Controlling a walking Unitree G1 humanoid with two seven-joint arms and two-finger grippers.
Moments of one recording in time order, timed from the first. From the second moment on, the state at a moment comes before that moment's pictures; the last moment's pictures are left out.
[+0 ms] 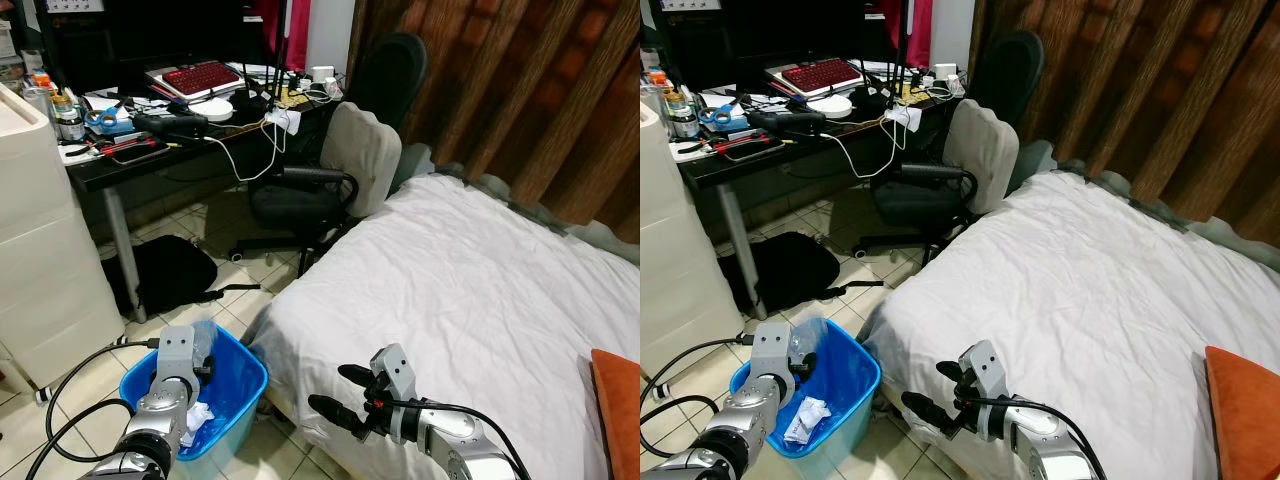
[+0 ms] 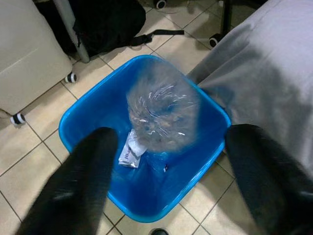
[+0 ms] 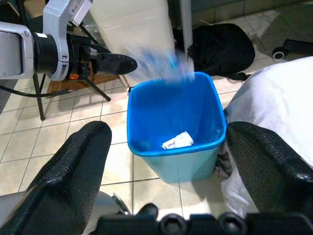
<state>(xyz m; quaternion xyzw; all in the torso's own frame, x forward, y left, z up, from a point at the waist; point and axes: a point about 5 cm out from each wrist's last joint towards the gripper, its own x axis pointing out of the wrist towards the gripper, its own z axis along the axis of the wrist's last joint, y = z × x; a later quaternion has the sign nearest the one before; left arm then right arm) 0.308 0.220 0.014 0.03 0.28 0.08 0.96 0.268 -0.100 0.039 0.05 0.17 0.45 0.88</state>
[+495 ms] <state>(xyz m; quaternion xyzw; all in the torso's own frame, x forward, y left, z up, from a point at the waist) 0.310 0.222 0.041 0.11 0.13 0.04 0.98 0.287 -0.127 0.056 0.04 0.09 0.30 0.95</state>
